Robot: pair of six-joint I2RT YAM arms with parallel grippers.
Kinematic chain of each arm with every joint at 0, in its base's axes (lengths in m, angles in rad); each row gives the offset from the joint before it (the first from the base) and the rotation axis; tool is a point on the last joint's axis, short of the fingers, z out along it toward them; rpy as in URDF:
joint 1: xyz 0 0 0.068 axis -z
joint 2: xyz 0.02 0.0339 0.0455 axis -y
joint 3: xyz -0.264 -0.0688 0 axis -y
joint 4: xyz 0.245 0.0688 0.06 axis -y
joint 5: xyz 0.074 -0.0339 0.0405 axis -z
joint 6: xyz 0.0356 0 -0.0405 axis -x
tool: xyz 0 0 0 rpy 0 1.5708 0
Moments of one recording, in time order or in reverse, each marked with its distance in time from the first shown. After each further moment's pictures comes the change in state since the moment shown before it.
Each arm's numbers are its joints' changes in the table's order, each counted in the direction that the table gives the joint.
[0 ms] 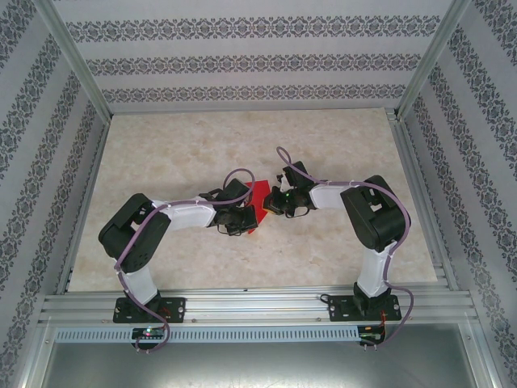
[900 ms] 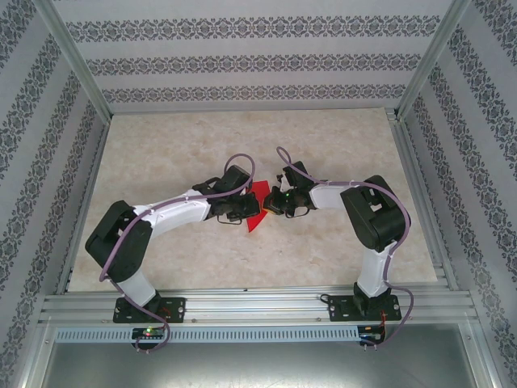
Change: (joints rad) left arm 0.000 0.093 0.099 -0.101 -0.048 -0.094; right arm 0.000 0.000 0.000 0.001 0.000 0.000
